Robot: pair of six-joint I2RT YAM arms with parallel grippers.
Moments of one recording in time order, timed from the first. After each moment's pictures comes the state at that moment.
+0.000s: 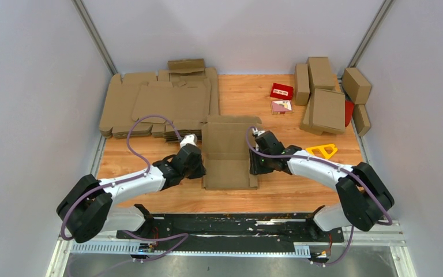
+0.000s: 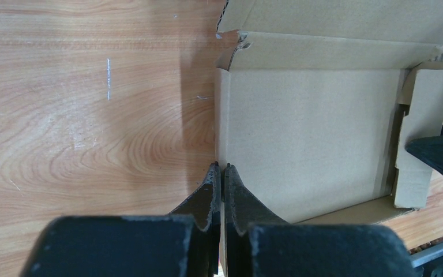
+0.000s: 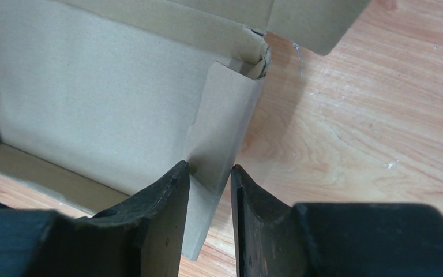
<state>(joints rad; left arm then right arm) -0.77 1.24 0.54 -0.12 -0.18 -0.82 0.65 1.41 0.73 -0.33 -0.06 0.45</state>
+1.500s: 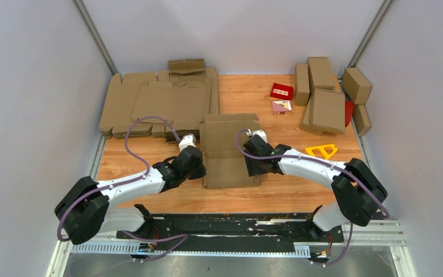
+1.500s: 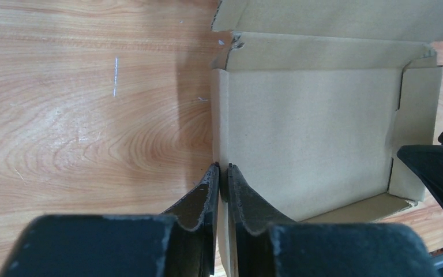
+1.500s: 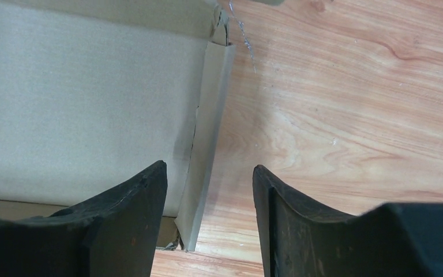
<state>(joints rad) -0.82 1.22 0.54 -0.13 -0.27 -0.88 0.79 1.50 0.85 -0.48 0.26 0.47</state>
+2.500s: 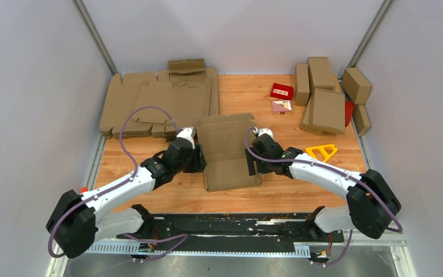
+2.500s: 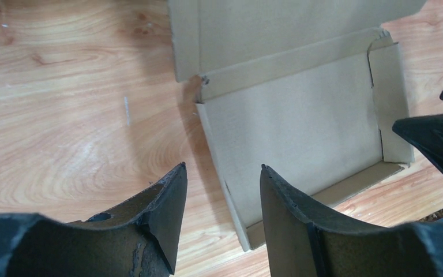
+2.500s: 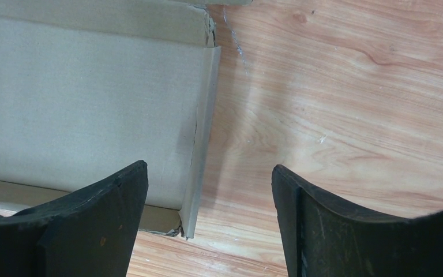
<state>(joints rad) -0.74 1.10 0.59 -0.23 -0.15 -0.63 0.75 1.35 0.77 -0.43 0.21 0.45</state>
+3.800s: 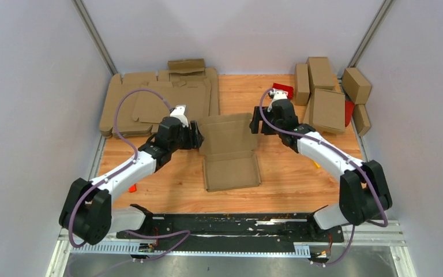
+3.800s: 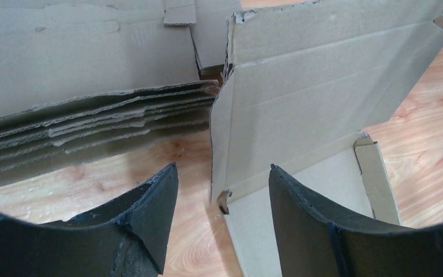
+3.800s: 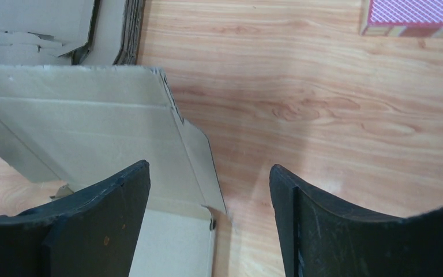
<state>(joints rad) -0.47 1.23 0.70 -0.02 0.01 -0.43 0.44 1.42 0.96 -0.13 0.03 0.36</state>
